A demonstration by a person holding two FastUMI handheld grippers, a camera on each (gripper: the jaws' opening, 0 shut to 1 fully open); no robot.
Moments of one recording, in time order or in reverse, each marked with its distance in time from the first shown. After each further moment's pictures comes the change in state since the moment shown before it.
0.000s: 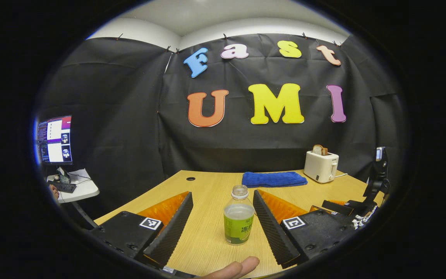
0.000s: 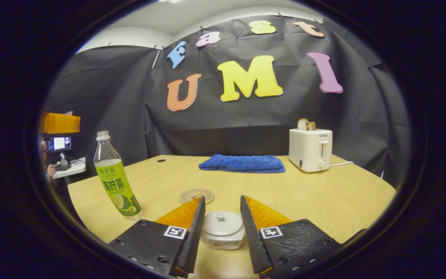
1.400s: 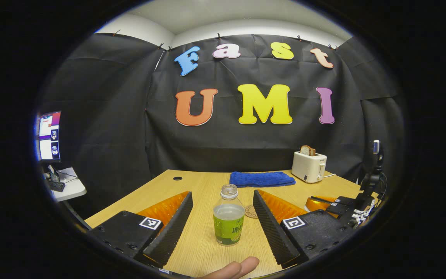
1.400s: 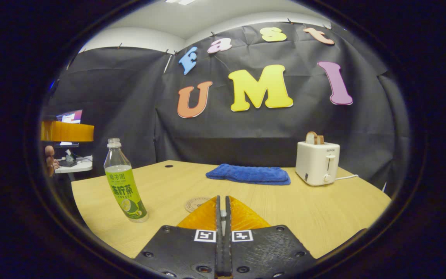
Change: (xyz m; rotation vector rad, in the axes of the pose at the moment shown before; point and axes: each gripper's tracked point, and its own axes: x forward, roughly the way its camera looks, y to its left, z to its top) left arm 0.006 -0.009 -0.004 -0.021 0.002 -0.101; right arm -0.019 0.002 0.040 -0.057 -0.095 0.060
